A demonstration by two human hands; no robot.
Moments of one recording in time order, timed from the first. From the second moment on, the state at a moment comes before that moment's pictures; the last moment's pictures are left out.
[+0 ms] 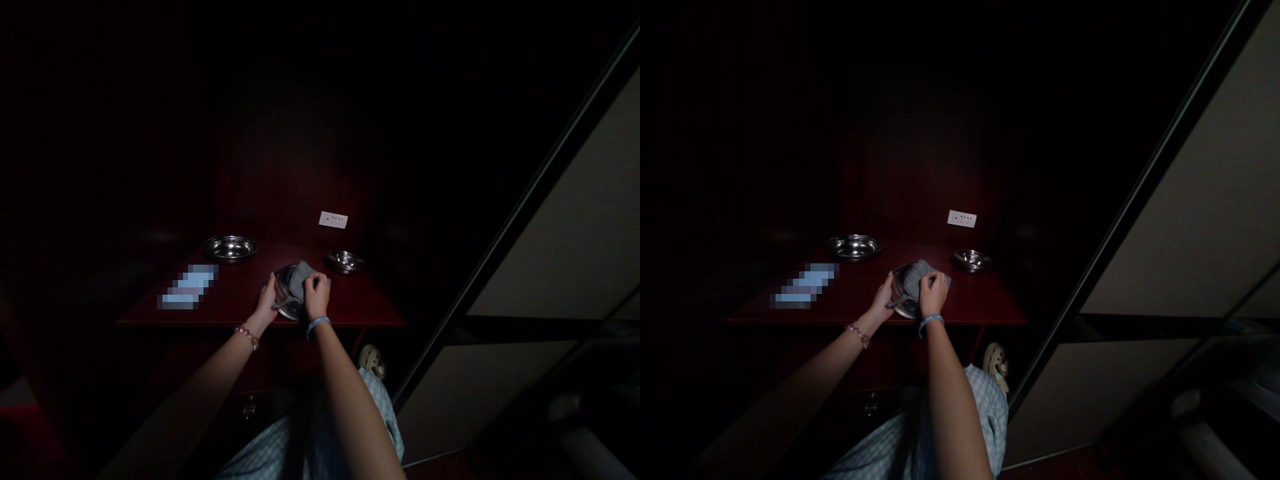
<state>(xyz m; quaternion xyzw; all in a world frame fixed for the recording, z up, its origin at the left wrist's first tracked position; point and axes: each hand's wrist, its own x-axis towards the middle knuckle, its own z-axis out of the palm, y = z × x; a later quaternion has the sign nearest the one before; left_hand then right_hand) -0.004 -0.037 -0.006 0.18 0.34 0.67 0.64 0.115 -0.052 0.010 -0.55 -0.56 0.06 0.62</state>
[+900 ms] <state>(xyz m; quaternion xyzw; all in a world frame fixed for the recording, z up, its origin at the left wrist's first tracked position) -0.003 -0.046 0.004 0.18 0.34 0.67 0.64 0.114 -0.050 0.007 -0.56 -0.56 0.05 0.61</state>
